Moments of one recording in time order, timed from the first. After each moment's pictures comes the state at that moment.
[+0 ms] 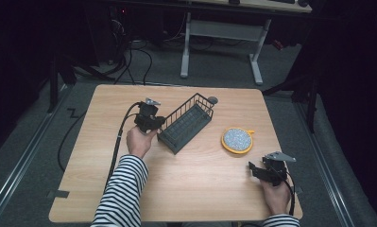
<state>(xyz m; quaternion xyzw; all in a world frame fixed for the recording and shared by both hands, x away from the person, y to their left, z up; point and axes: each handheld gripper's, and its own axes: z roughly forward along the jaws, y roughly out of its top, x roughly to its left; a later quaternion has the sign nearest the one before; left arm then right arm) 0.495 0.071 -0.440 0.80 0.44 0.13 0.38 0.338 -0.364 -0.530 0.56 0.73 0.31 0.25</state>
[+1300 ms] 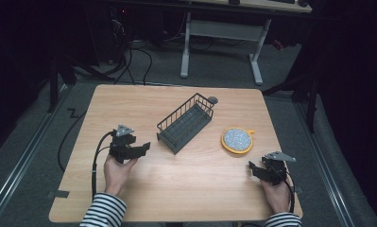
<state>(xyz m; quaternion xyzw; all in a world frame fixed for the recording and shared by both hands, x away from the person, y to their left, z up) 0.398 0.142 -0.476 0.77 0.48 0.15 0.40 0.339 -0.363 -0.530 0.56 0.73 0.31 0.25</state>
